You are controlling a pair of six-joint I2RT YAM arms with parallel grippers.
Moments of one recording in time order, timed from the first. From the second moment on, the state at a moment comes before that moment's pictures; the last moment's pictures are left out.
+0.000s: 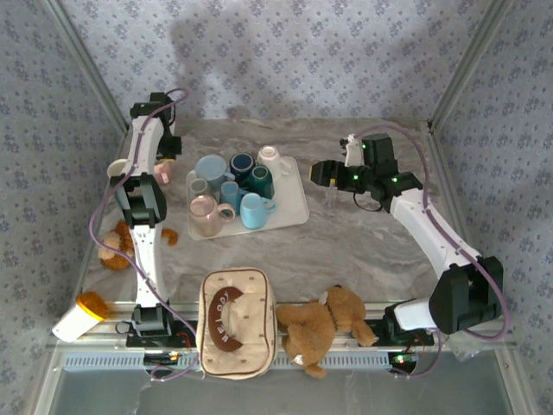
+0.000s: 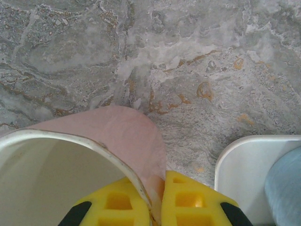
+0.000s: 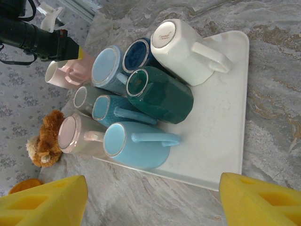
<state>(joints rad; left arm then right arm) 0.02 2.48 2.52 -1.37 -0.17 -0.05 0.29 1.37 1.16 -0.44 -0.53 0.43</state>
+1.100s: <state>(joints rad) 0.00 2.19 2.41 -1.38 -0.15 -0.04 0.29 1.34 1.15 -0.43 -0.52 0.43</state>
